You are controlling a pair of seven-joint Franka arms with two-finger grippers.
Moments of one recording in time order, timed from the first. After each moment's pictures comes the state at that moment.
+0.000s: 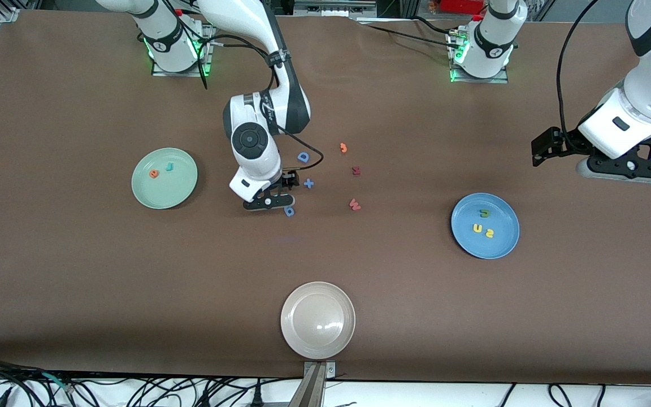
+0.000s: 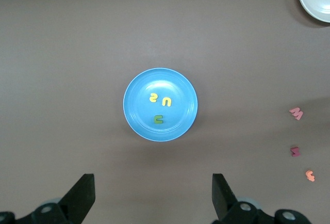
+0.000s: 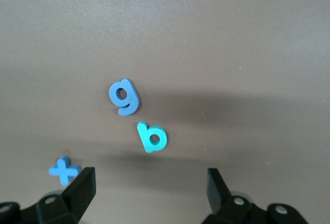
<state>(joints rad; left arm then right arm) 0.00 0.08 -0.13 -1.60 0.02 1.67 -0.04 1.36 0.79 -0.85 -1.75 0.72 2.14 0.08</state>
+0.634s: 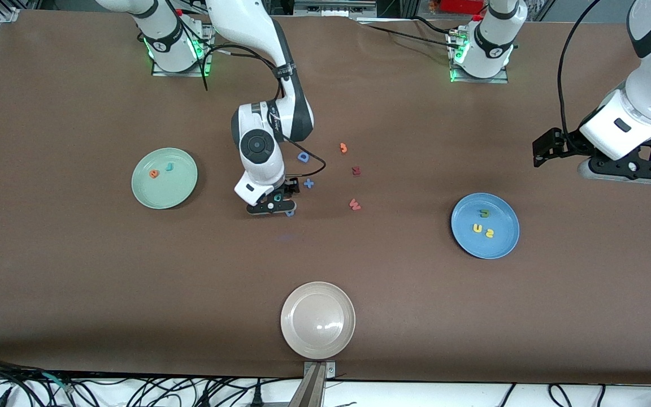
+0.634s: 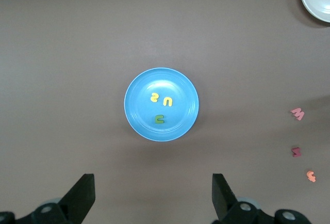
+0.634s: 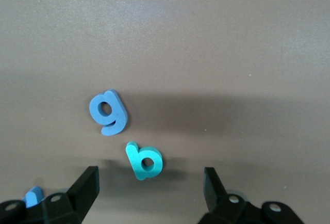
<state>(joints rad) 0.01 0.08 -0.13 -1.60 0.02 1.67 -0.04 1.35 0.86 -0.82 -1.75 0.75 2.22 0.09</state>
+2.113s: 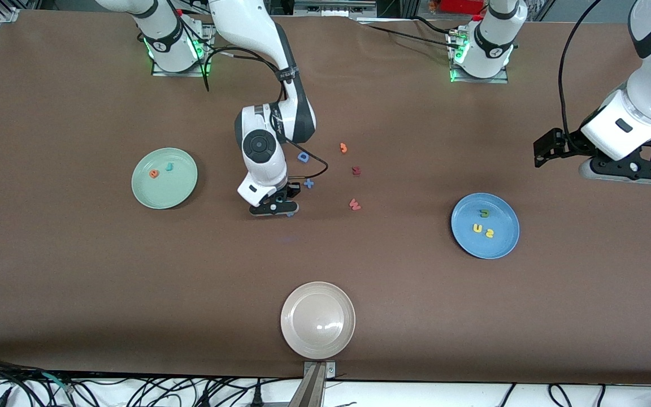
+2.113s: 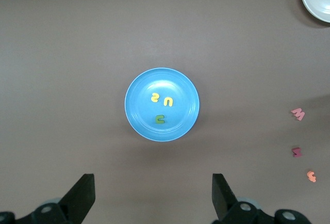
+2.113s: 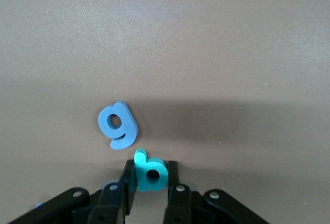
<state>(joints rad) 0.01 0.08 -0.13 -1.60 0.02 1.67 -0.04 1.35 0.88 -0.80 -1.75 0.78 2.27 0.09</state>
